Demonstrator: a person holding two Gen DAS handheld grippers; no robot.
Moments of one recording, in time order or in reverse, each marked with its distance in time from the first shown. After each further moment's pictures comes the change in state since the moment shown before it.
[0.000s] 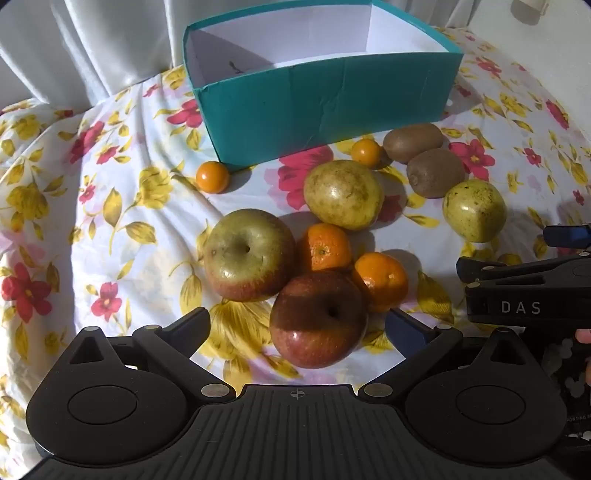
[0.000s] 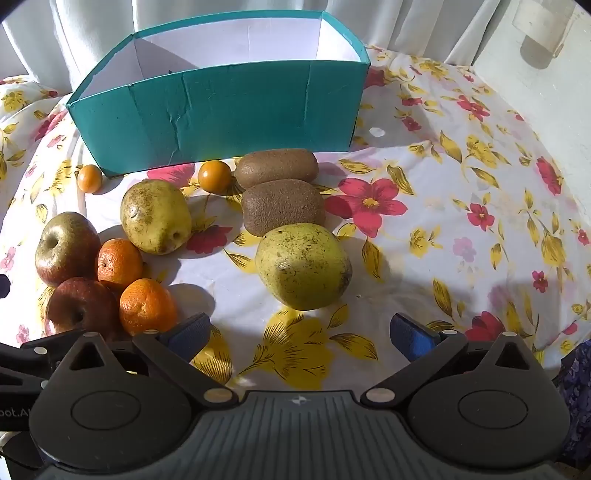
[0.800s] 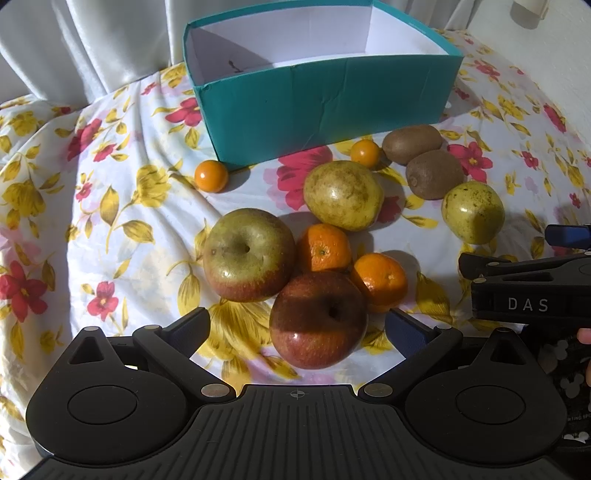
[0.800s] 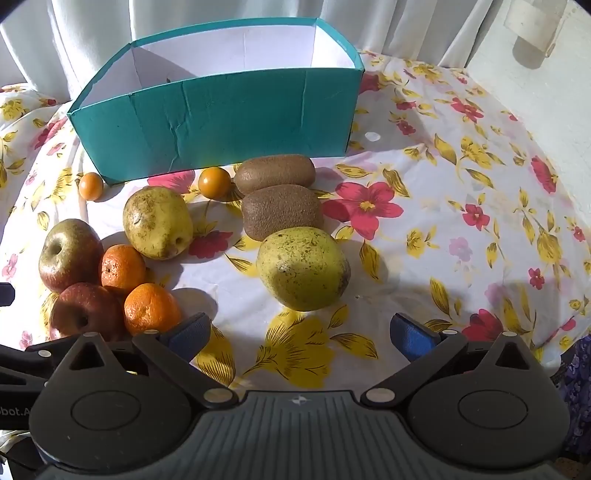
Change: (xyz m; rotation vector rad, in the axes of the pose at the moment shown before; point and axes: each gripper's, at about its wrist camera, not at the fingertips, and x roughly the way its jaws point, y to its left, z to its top) left arm -0.001 0.002 -0.001 -0.005 0.001 -0.037; right arm -0.007 0.002 0.000 0.007 -0.025 -0.022
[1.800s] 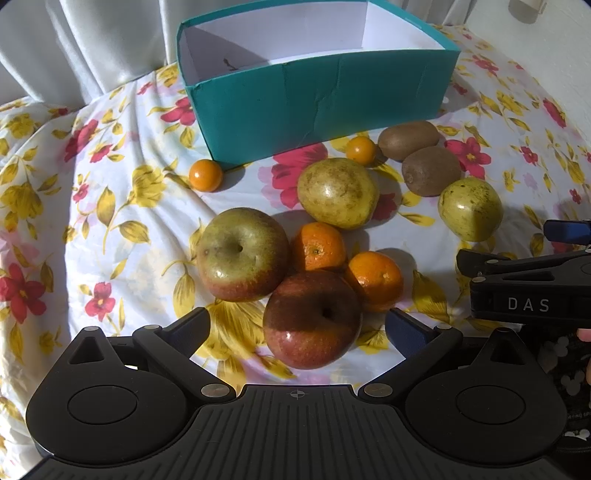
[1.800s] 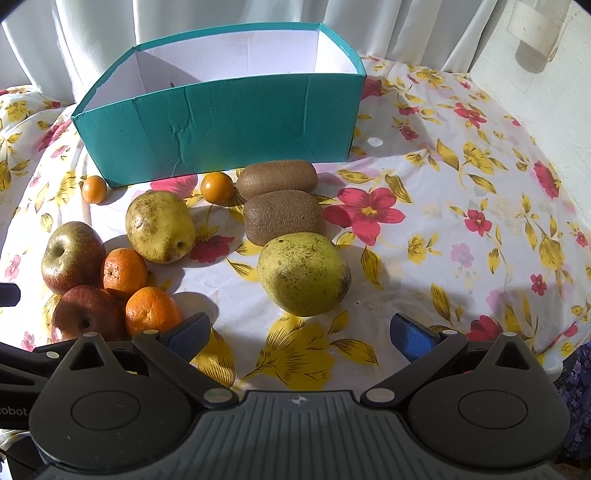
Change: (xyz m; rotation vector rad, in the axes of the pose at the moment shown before) left arm 0.003 -0.002 -0.001 0.012 0.007 -0.001; right arm 0.000 -0.003 0.000 -0.003 -0.016 0.012
